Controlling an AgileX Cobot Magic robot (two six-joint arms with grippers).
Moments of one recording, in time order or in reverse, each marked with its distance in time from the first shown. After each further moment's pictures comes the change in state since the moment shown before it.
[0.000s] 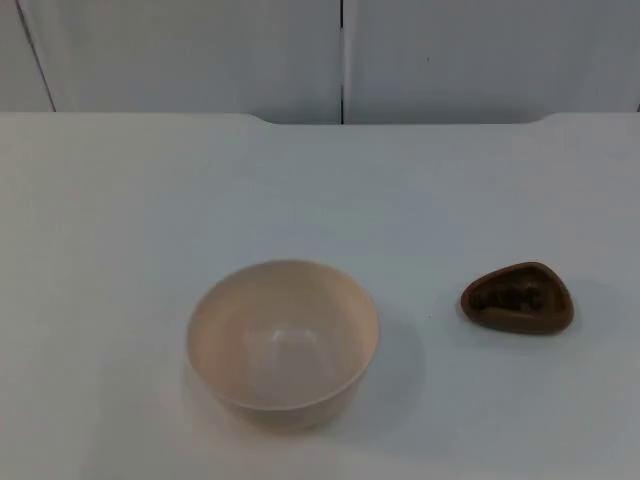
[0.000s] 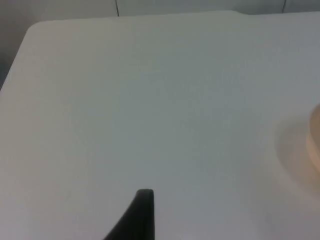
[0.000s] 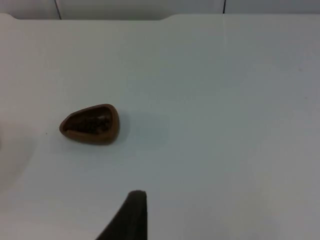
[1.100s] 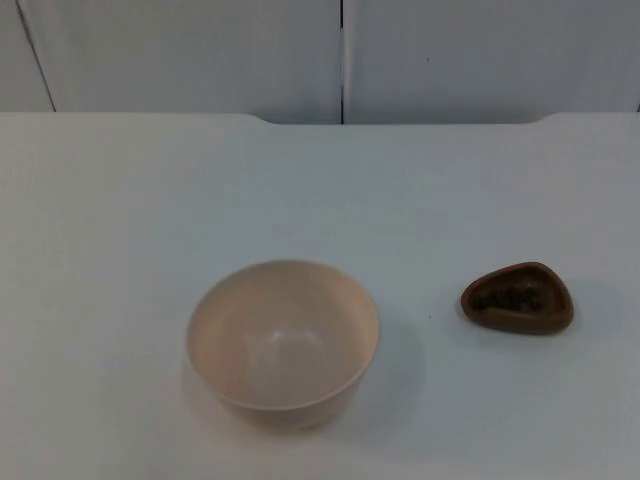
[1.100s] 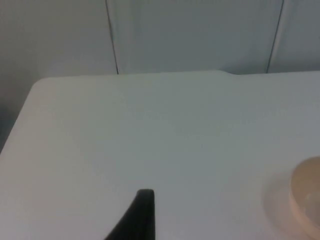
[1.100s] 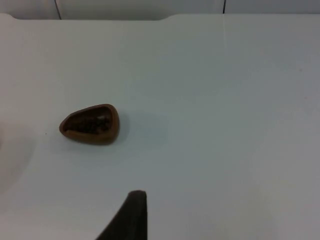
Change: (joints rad) right arm 0.000 0.000 0.000 0.000 0.000 0.000; left arm 0.000 0.073 -0.130 -0.029 -0.064 -0.002
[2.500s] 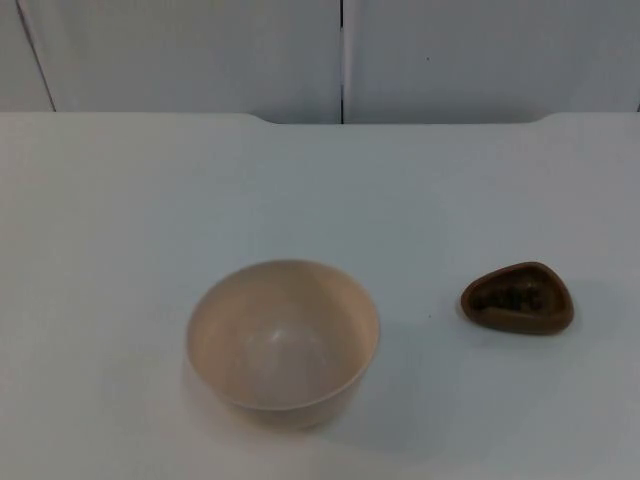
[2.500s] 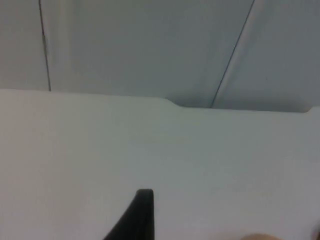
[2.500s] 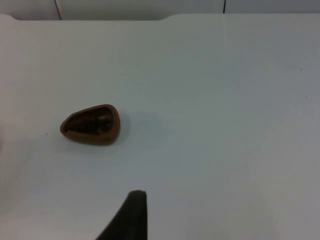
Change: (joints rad) right arm 0.000 0.000 0.000 -0.002 0.000 0.005; left arm 0.000 0.618 -0.269 -0.261 -0.268 0.056
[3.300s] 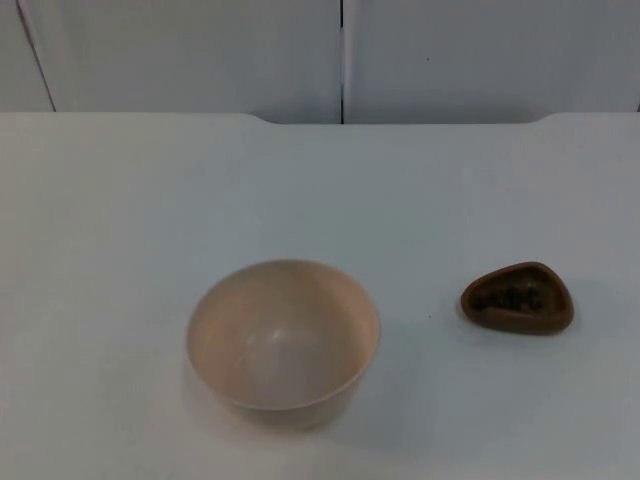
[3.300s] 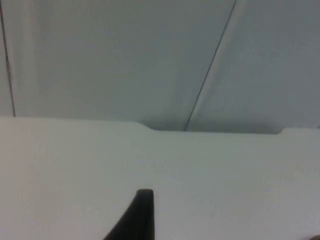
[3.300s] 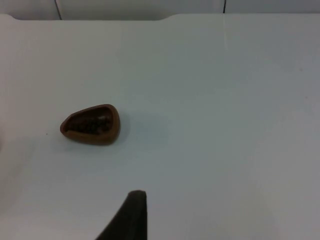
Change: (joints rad) right arm 0.000 0.000 0.000 0.000 0.000 0.000; left arm 0.000 0.120 -0.002 -0.189 -0.106 0.161
